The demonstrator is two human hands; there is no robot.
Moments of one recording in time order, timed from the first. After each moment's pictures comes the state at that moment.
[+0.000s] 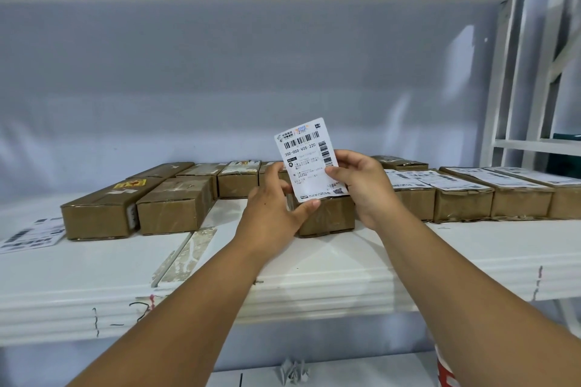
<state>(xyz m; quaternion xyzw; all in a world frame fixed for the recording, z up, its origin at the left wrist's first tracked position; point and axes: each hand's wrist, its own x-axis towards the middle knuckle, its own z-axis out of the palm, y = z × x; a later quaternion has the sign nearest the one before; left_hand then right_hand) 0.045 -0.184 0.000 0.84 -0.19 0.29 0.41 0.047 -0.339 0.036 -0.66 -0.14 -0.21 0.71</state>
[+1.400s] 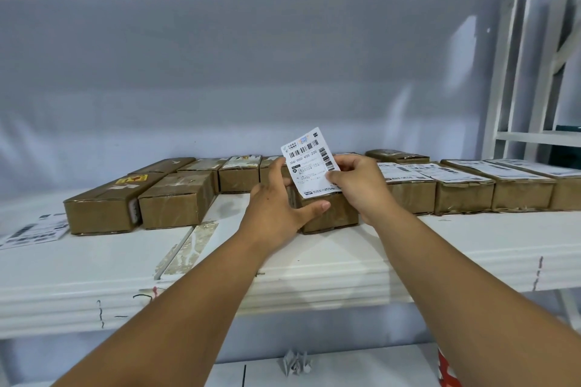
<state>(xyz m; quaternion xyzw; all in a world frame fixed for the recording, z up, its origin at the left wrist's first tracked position) 0.040 -0.188 0.001 0.86 -0.18 0.24 0.41 0.045 -0.333 0.030 -0.76 -0.05 -0.24 0.60</state>
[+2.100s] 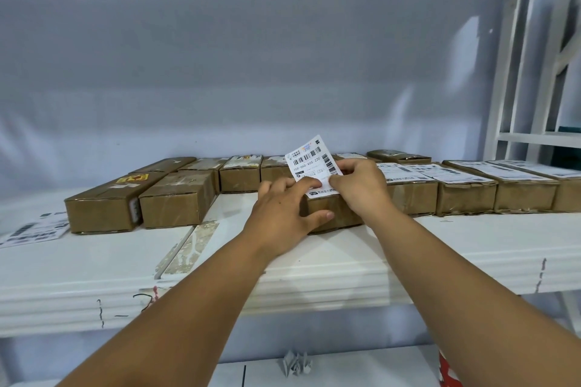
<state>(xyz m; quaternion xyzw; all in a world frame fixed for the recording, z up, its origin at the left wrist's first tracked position) 0.034 -0.190 0.002 0.91 -0.23 0.23 0.26 0.042 -0.331 0.030 -0.83 0.00 -0.29 0.47</state>
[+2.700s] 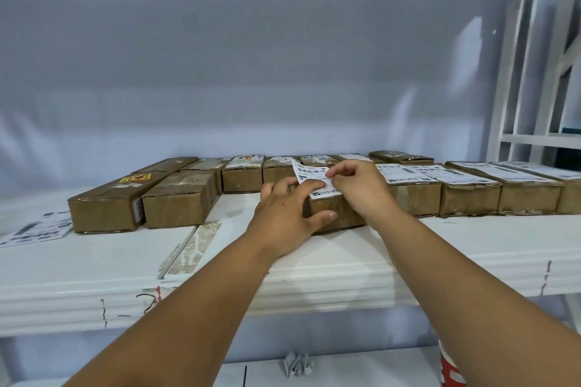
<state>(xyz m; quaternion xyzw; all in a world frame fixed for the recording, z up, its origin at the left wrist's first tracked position) 0.030 -0.188 0.003 0.92 -0.22 0.20 0.25 0.047 -0.334 0.027 -0.82 -0.02 -0.27 0.50</state>
